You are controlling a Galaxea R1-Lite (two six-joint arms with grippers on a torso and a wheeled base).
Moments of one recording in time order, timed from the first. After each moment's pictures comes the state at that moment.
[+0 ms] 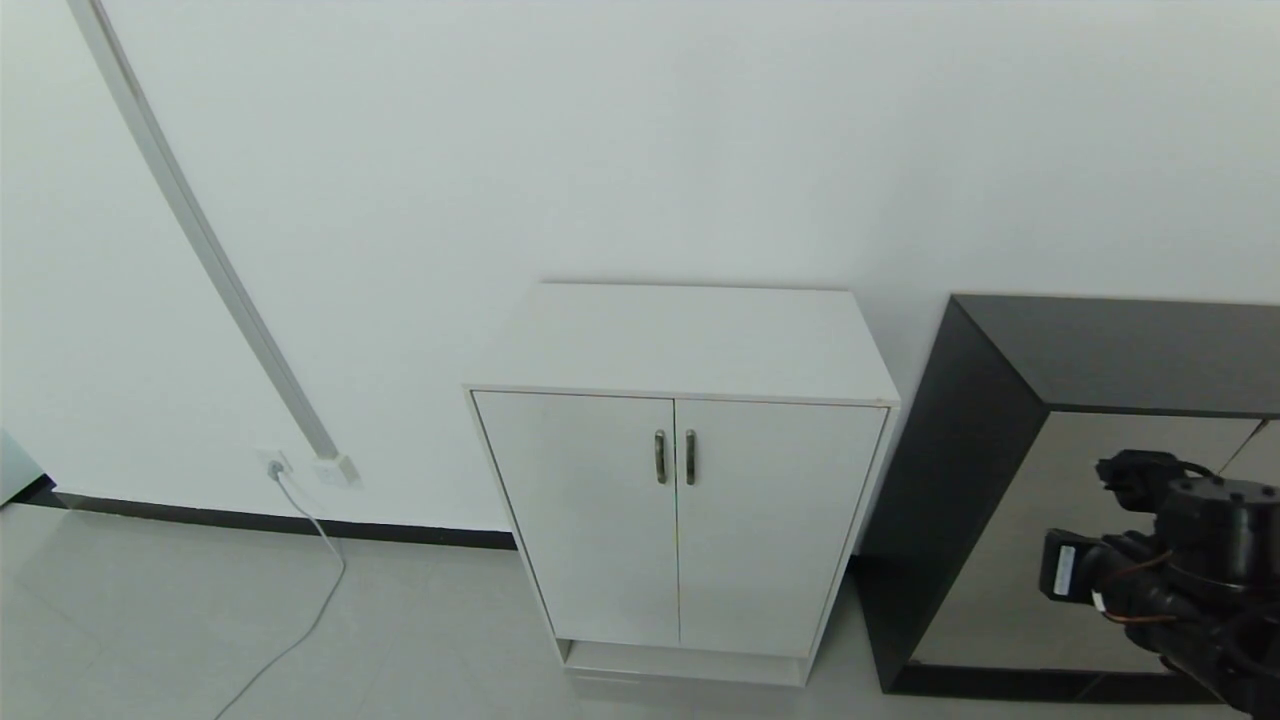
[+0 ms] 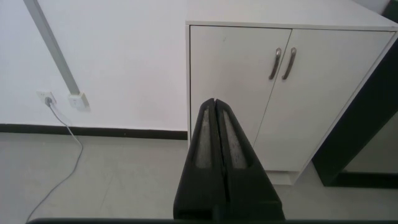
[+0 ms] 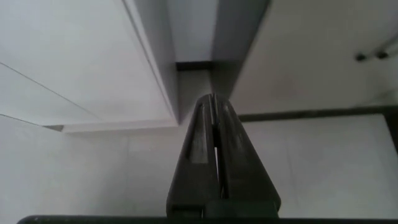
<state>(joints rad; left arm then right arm) 0.00 0.00 0.00 0.00 0.00 -0.01 0.19 1.75 -0.23 -1.11 -0.31 0.14</state>
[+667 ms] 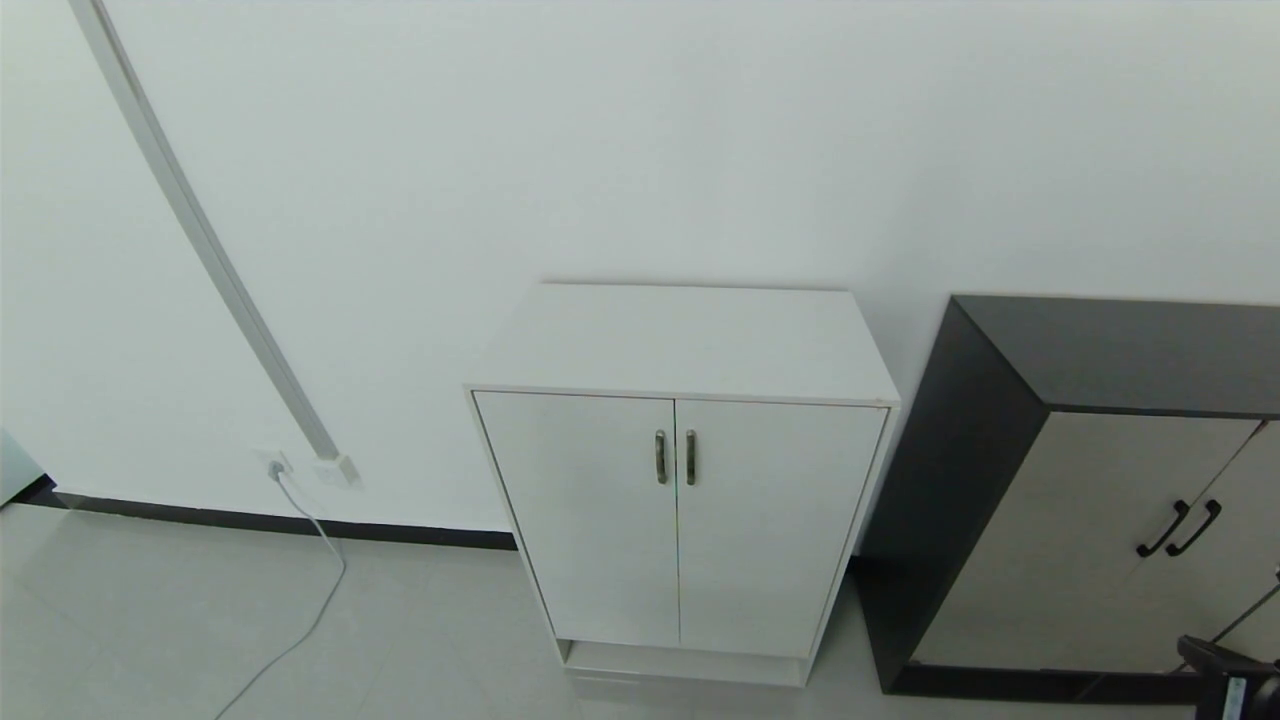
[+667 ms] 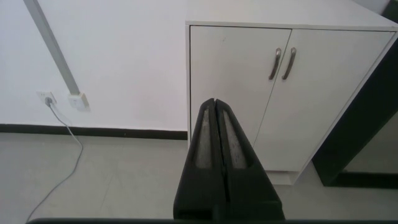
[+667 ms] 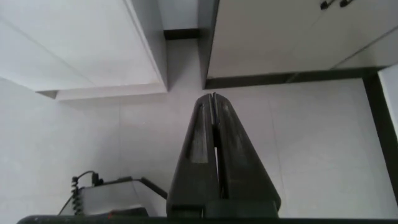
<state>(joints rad) 0.00 0.00 0.00 0.00 0.00 -0.01 0.13 1.21 0.00 -0.73 -0.25 0.12</state>
